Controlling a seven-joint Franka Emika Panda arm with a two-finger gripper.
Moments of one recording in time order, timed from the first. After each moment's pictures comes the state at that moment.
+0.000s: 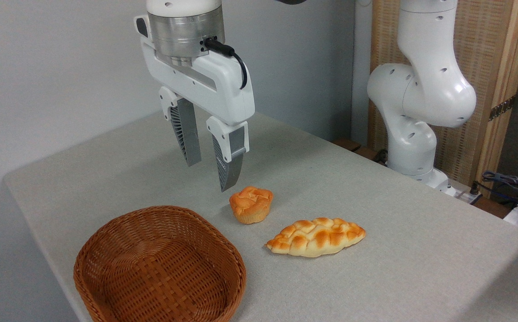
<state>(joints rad) -0.02 0.00 0.07 -1.62 -0.11 1.64 0.81</state>
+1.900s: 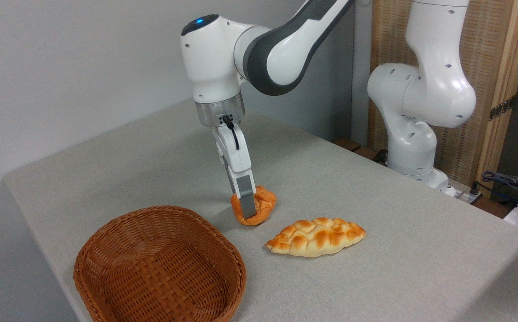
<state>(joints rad) -0.04 -0.22 -0.23 -2.36 0.04 2.13 0.89</state>
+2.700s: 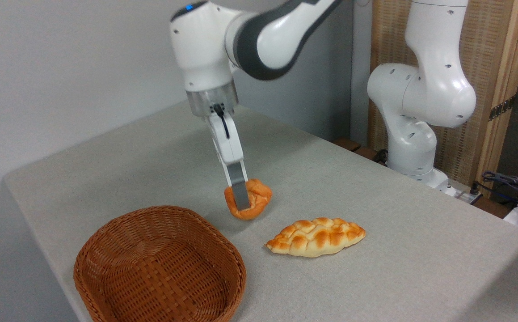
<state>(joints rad) -0.03 -0.19 -0.21 -2.22 0.09 1.99 0.91</state>
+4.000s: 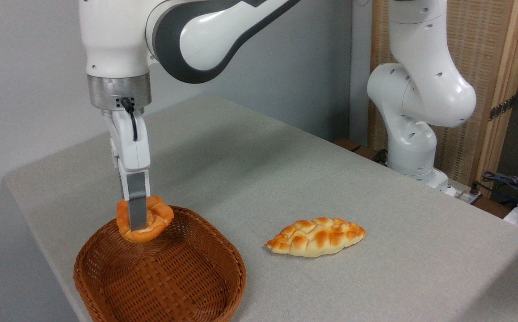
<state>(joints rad) -0.02 0.18 -0.17 -1.68 0.09 2.07 0.80</state>
